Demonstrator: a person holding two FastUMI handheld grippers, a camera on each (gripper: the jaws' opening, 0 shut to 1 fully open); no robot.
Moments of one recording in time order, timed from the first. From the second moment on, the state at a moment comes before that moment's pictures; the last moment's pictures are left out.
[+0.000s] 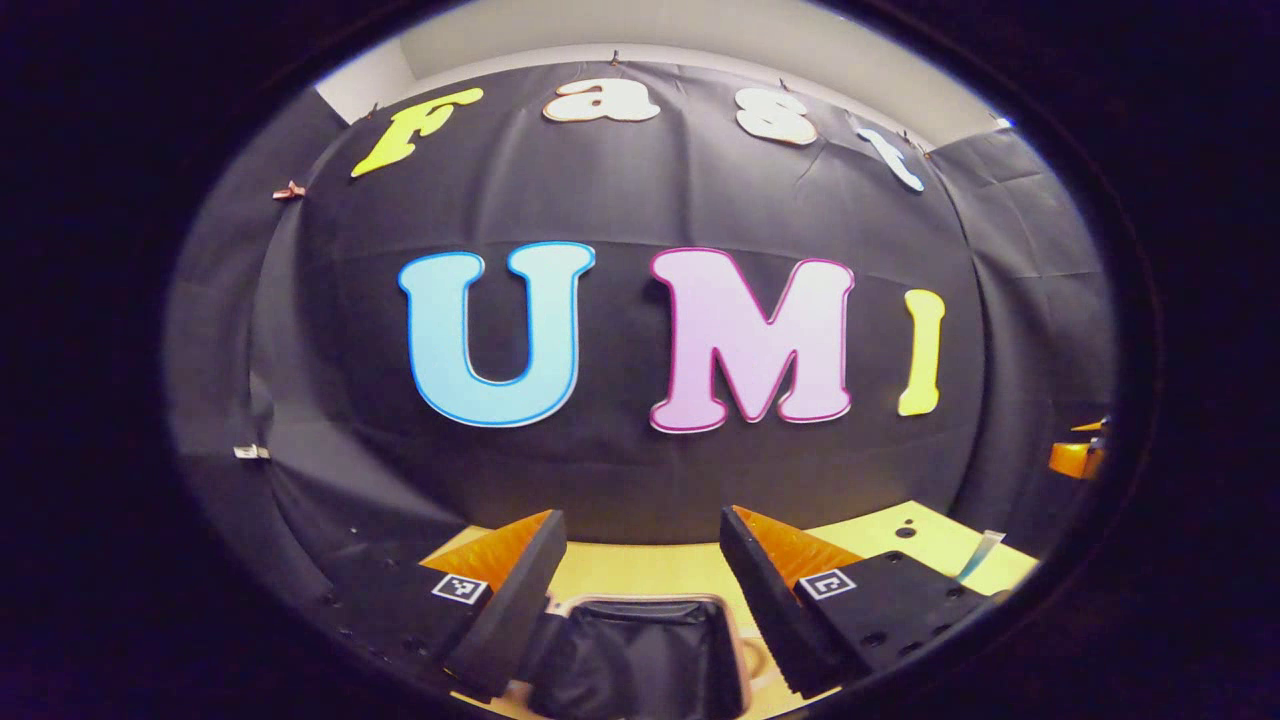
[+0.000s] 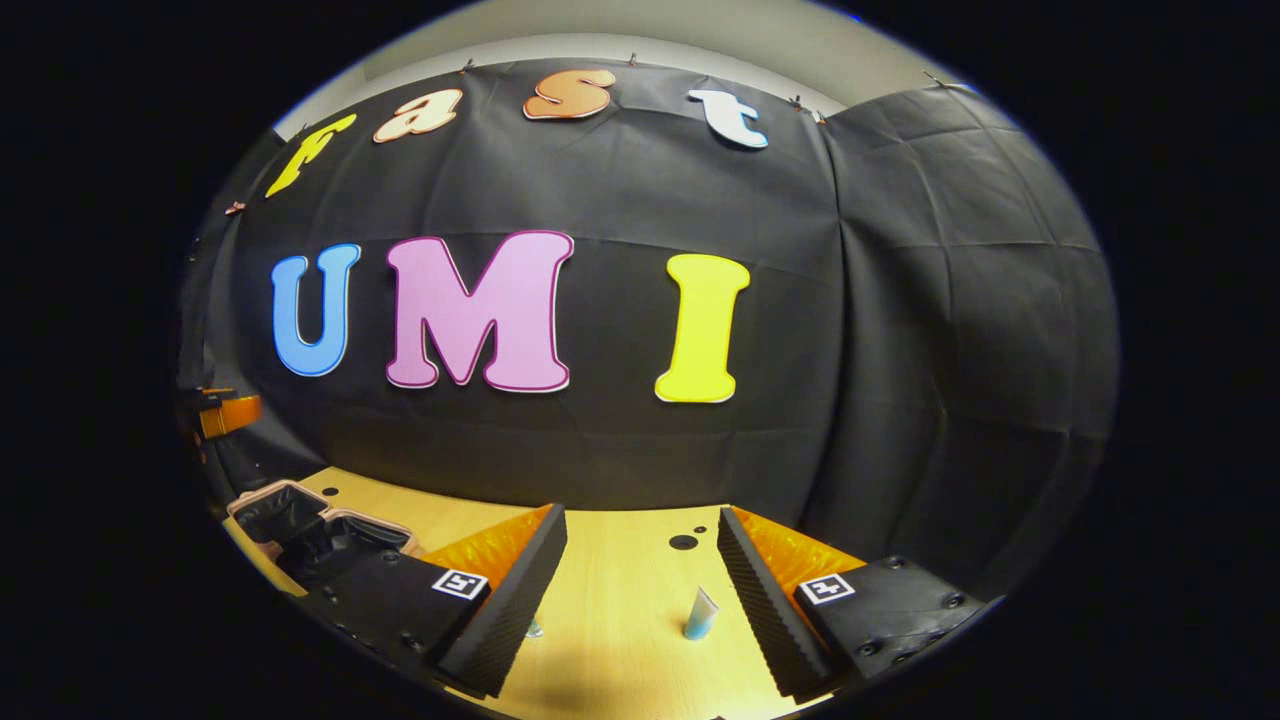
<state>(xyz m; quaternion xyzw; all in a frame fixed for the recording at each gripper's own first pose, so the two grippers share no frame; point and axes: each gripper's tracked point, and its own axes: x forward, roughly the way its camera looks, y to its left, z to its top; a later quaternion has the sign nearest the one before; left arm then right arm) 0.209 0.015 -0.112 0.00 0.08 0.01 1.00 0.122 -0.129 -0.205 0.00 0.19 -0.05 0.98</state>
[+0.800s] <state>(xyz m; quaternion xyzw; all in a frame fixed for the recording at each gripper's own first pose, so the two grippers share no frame) 0.216 -0.228 -0.393 0.01 0.26 -0.17 0.95 0.094 -0.182 -0.401 0.01 0.30 -0.07 0.95</state>
